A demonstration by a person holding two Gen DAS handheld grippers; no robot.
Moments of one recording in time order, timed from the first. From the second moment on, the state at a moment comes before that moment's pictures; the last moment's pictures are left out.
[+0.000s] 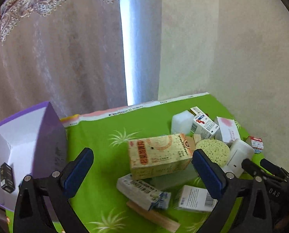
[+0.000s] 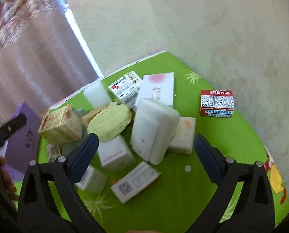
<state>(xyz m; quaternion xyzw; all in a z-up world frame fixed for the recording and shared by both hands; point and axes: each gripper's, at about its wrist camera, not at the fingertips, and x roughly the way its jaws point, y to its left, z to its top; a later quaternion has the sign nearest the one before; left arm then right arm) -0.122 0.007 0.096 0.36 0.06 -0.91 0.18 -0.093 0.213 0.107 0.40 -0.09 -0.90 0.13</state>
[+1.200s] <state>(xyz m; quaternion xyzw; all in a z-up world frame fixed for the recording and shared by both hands) -0.170 0.023 0.041 0.40 0.07 -0.89 0.21 -0.124 0.202 0.088 0.39 -0.01 -0.90 0.18</state>
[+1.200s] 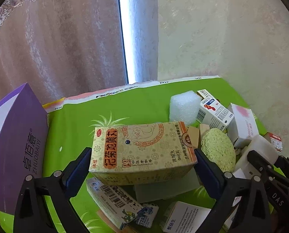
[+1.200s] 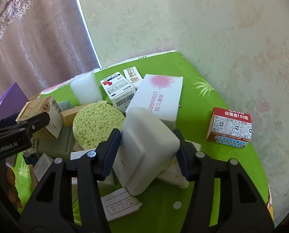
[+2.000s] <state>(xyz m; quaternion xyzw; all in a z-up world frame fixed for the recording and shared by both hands) -0.111 0.008 0.089 0.33 0.10 -0.92 0.19 -0.100 0.205 0.112 0.39 -0.02 -0.90 0.19</state>
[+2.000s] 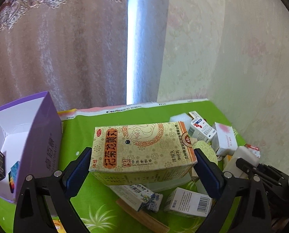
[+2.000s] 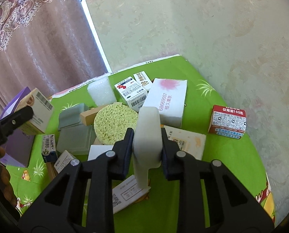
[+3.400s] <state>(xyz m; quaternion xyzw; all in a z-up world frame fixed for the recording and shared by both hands) 0.092 -0.124 0.148 0.24 0.16 -0.91 0.29 -0.004 0.094 0.179 0.35 0.03 -0.90 0.25</state>
